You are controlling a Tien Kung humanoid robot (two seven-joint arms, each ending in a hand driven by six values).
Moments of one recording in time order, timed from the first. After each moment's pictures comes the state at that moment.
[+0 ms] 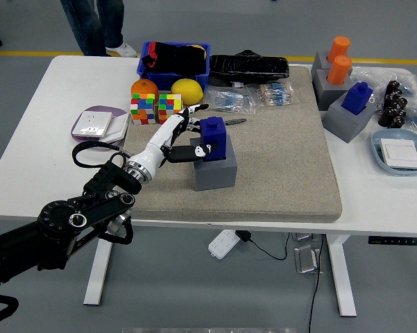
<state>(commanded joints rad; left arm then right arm) -0.77 0.16 -0.35 -0.92 0.71 0.36 -0.35 0.05 -0.44 1.28 0.33 -1.43 0.23 -0.15</state>
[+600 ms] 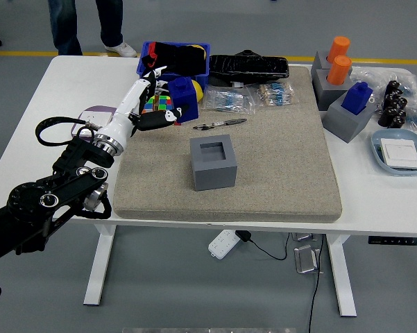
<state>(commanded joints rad) -0.78 0.26 -0.46 -0.90 0.73 0.38 -0.38 0.05 -0.44 1.28 0.32 -1.43 0.23 -0.15</state>
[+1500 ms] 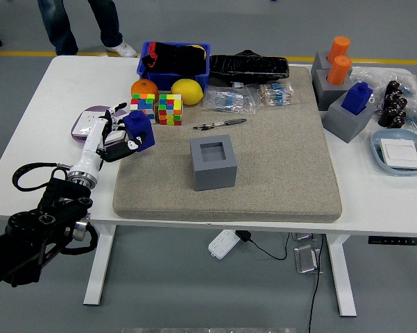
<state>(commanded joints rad) -0.69 0.19 -0.30 -0.64 0.41 0.47 -0.57 0.05 -0.44 1.28 0.33 -1.43 0.23 -0.15</state>
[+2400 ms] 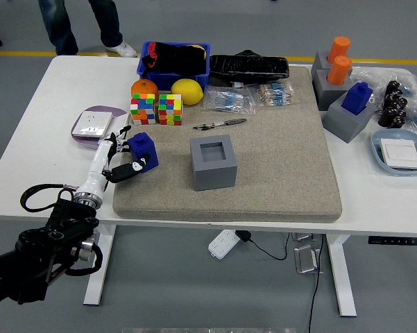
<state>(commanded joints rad) -0.66 0.15 -0.19 -0.59 0.33 0.47 -0.61 0.05 -0.44 1.26 0.33 -1.43 0.23 -0.14</state>
